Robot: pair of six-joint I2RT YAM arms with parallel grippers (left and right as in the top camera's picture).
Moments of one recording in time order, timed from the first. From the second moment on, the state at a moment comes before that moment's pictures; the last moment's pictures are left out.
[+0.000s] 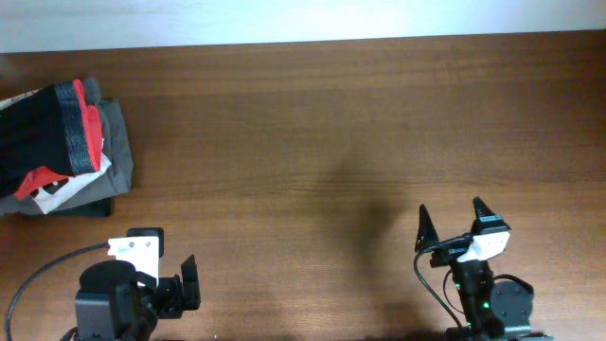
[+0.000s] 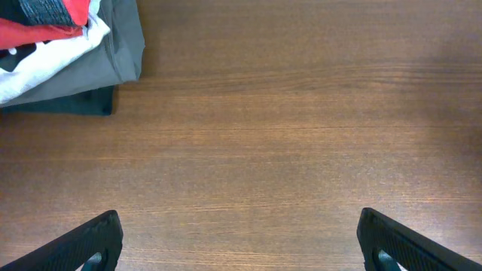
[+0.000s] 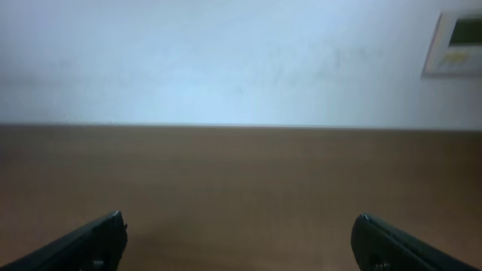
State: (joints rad) left arm -0.08 0.52 0.94 -1.21 -0.07 -0.05; right arm 0.02 0.01 0.08 -0.10 -0.09 0.04
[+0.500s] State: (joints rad) left arm -0.08 0.52 0.94 -1.21 -0.07 -0.05; right arm 0.02 0.01 0.02 -0.07 -0.09 0.04
